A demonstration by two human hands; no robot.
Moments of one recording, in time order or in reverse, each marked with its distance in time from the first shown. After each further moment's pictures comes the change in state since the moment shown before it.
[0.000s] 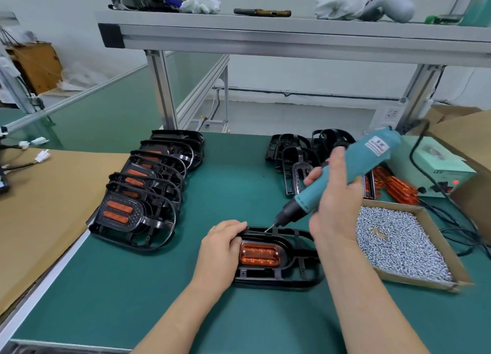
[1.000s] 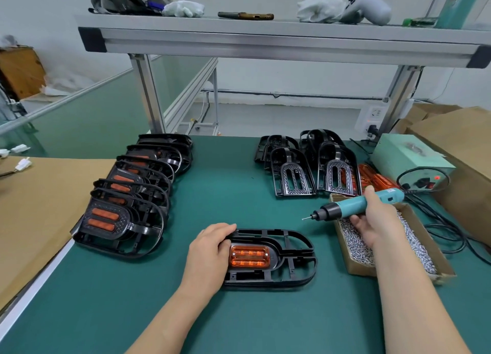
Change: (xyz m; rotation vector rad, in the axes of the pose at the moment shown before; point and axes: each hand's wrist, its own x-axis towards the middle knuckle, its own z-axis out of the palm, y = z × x) left_hand 0.000 -0.002 -0.002 -0.007 -0.028 -0.006; right_hand 0.090 0.003 -0.132 -0.471 0.286 0.410
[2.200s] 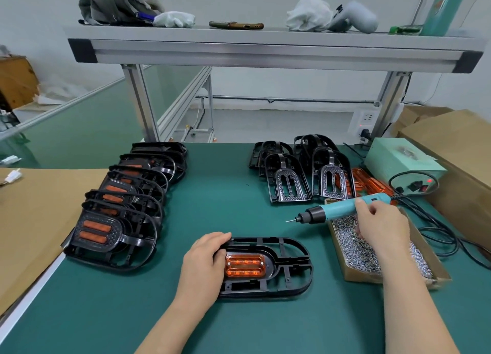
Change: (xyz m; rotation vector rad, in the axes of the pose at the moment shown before) left_hand -0.001 -0.003 0.005 -0.033 -0.003 -0.021; right_hand -0.004 0.002 -0.024 -1.058 0.177 -0.537
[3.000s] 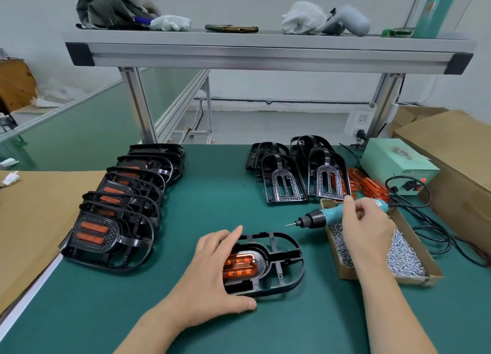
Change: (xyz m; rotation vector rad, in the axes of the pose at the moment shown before) left_hand -0.006 -0.004 -0.011 0.152 -0.380 0.283; right_hand -0.036 -0.021 0.009 0.375 0.277 -0.089
